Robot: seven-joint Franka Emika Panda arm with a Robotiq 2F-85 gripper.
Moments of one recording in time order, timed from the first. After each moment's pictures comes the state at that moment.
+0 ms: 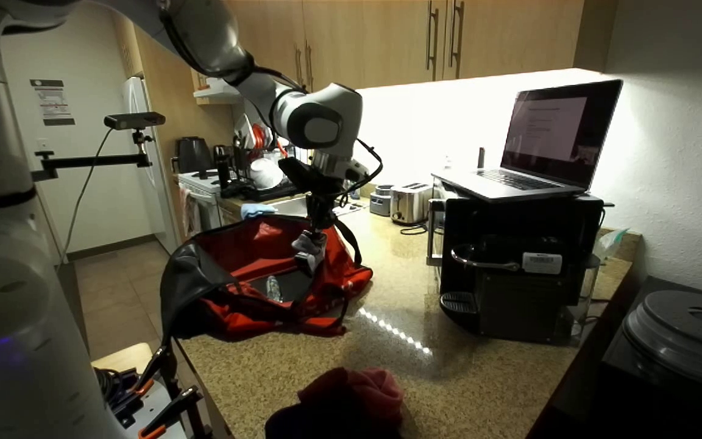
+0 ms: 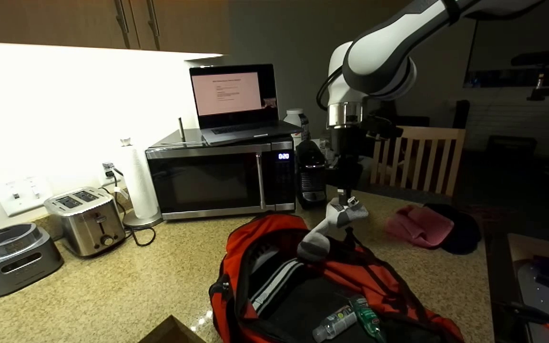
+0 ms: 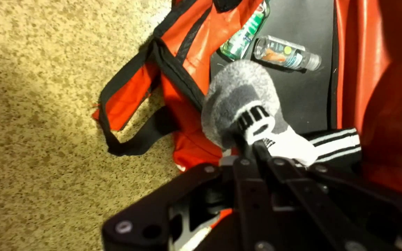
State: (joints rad) arm 0.06 0.08 0.03 -2.15 0.33 2.11 0.09
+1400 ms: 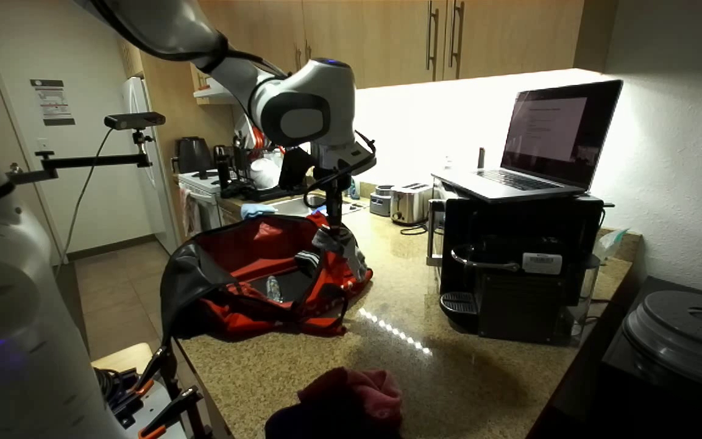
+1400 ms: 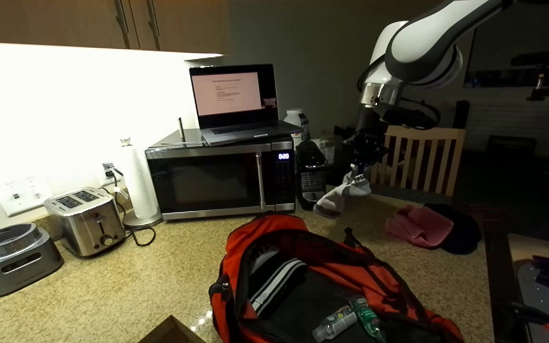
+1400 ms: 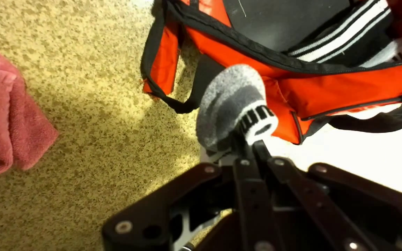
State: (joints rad) arm 0.00 -0.15 -0.03 -2.39 0.32 2.36 0.42
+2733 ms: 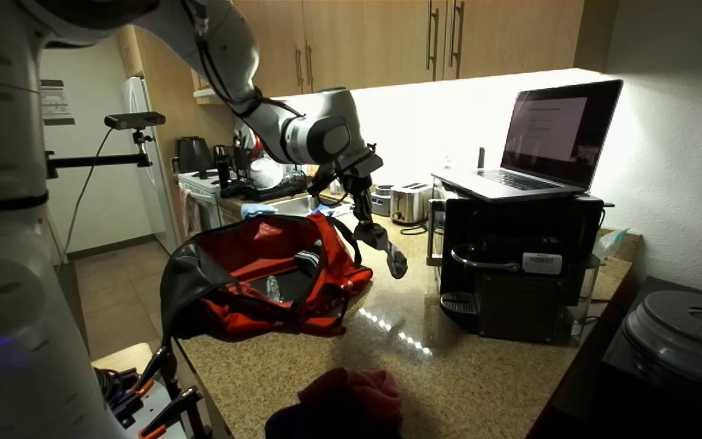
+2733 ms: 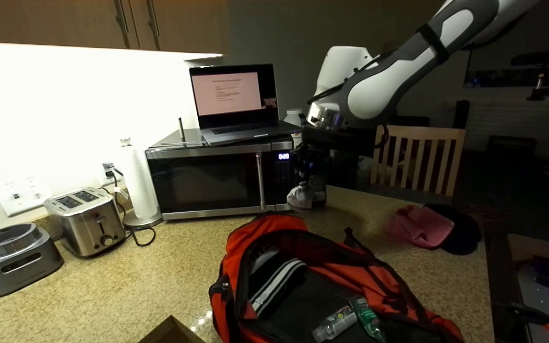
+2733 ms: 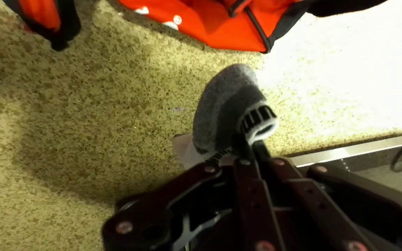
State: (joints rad) arm 0.04 0.21 0.05 -2.10 -0.06 2.63 1.09
